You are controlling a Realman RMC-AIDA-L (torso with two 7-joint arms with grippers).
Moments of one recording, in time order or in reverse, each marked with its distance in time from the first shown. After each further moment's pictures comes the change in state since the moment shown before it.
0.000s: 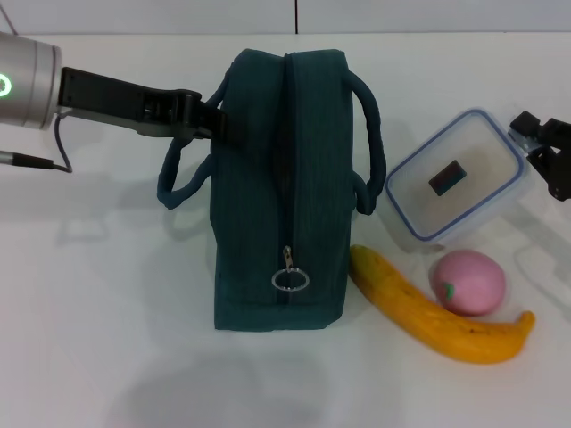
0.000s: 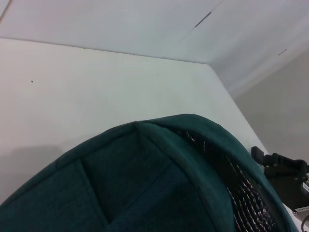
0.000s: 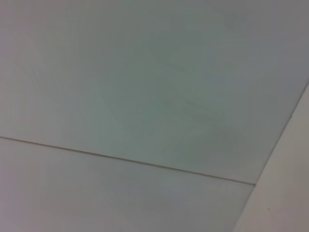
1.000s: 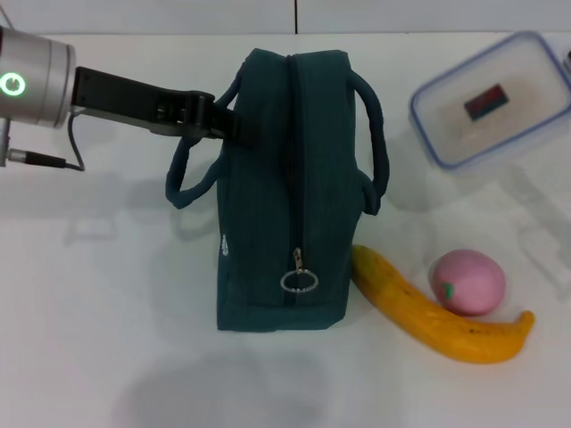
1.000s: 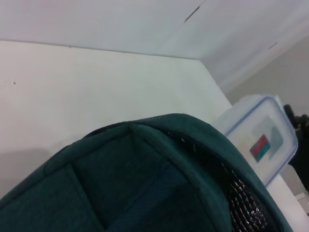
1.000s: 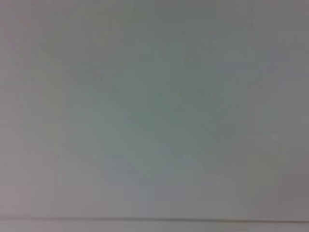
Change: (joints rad) left arm -0.018 -0.010 0.005 -0.014 0.000 -0.001 0.025; right arm 0.007 0.014 0.000 0.045 0.235 -0.123 0.125
